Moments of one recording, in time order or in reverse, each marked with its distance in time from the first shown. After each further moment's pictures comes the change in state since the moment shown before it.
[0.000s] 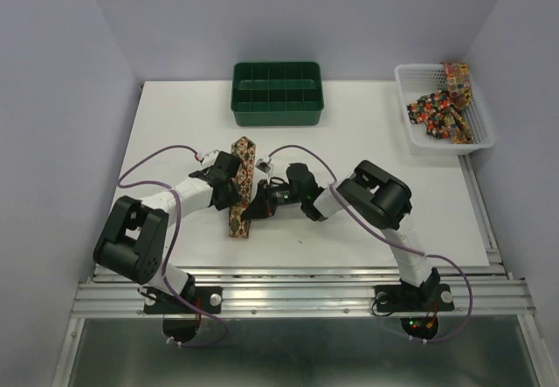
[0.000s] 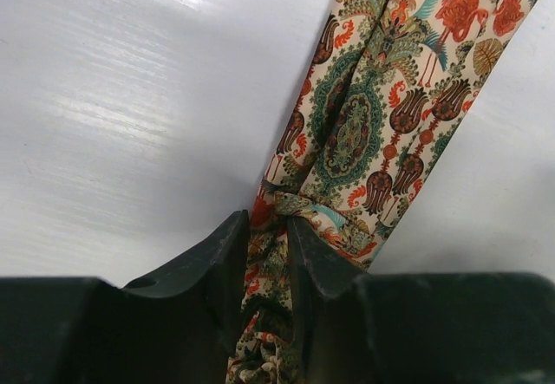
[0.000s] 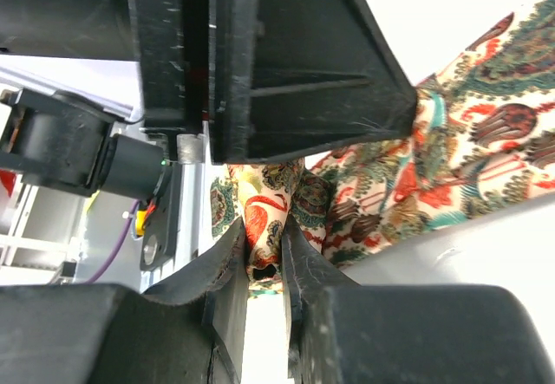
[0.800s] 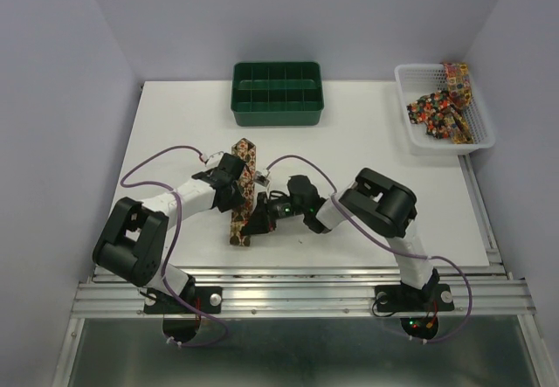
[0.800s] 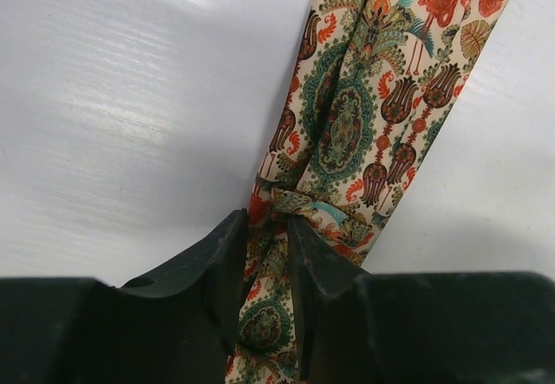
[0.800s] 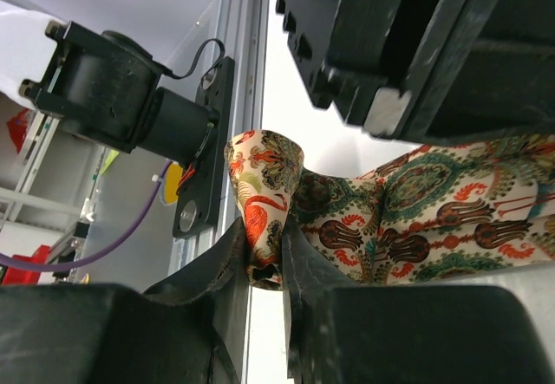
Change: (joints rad) left arm -0.040 -0.013 0.000 -0.019 0.004 -0.007; right arm 0.076 -0.075 -0.122 0.101 -0.009 -0.007
